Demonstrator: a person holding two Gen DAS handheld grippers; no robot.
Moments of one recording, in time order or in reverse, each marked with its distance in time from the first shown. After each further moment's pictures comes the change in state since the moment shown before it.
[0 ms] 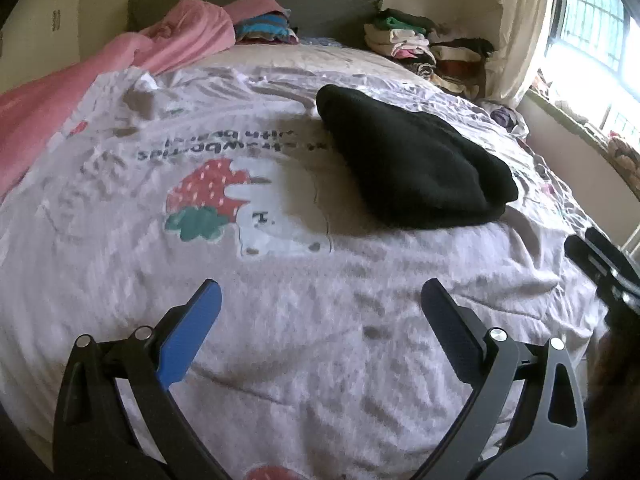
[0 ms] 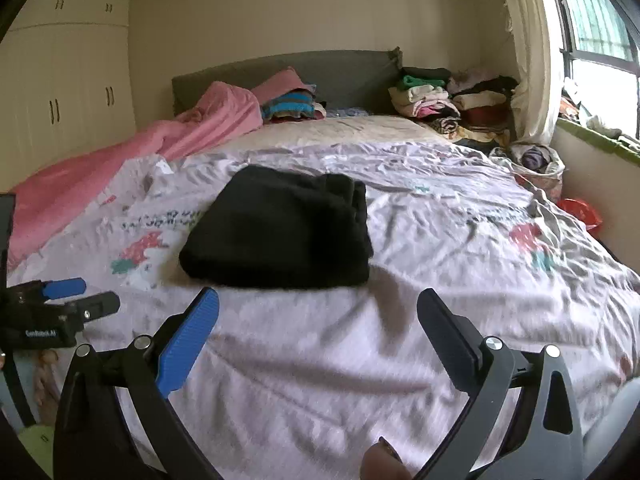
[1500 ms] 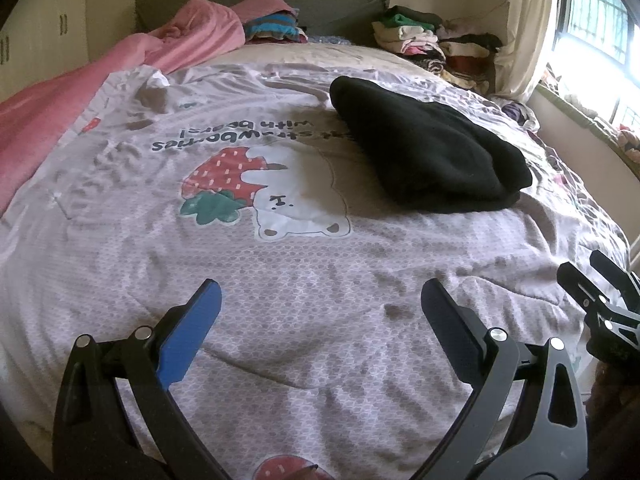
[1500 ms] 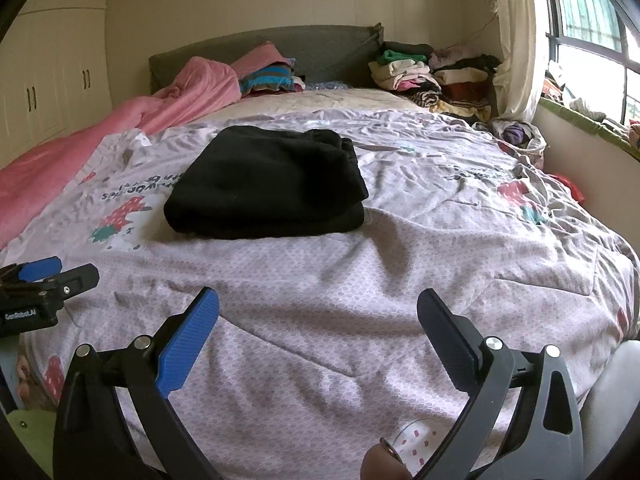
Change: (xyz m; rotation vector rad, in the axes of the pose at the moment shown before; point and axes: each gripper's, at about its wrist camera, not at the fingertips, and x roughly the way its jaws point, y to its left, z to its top) left arm -0.001 0.003 -0.012 0.012 0.000 0.053; right arm 0.011 0.010 -0.029 0.021 0.090 -0.075
